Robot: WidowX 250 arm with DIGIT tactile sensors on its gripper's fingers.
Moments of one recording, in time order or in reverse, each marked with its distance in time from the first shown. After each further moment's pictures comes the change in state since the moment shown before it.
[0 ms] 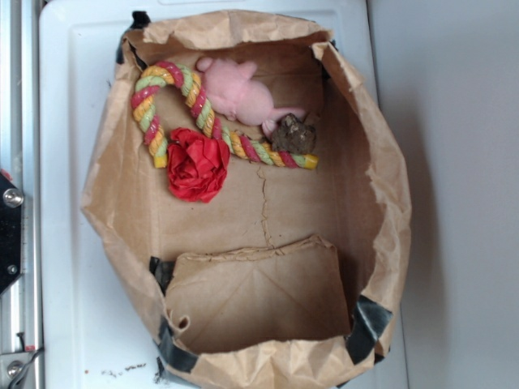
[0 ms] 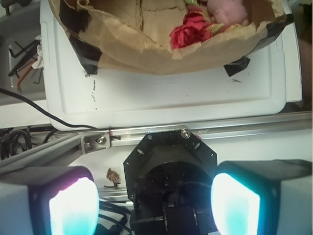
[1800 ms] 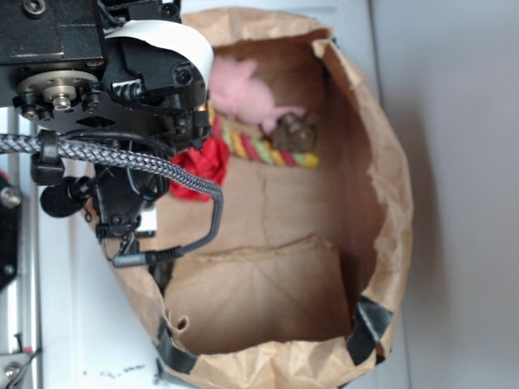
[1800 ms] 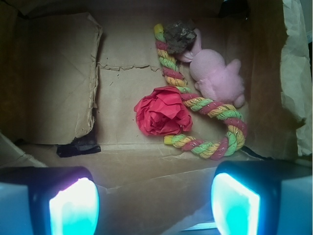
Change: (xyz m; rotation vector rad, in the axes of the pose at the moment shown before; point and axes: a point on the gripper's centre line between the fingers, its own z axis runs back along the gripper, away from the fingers) arm 0.102 0.064 -0.075 0.103 -0.080 -0.010
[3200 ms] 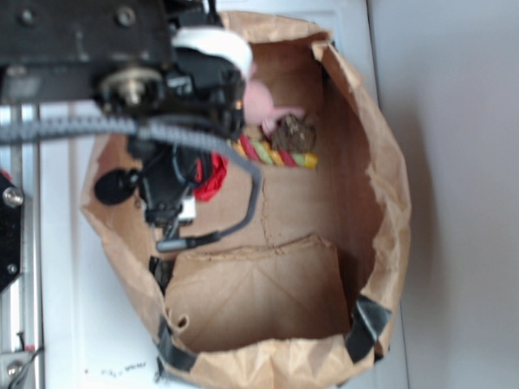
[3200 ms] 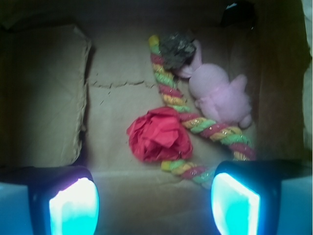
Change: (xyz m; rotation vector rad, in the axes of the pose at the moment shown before) arm 0.017 0.011 -0.030 0.008 -0.025 0.046
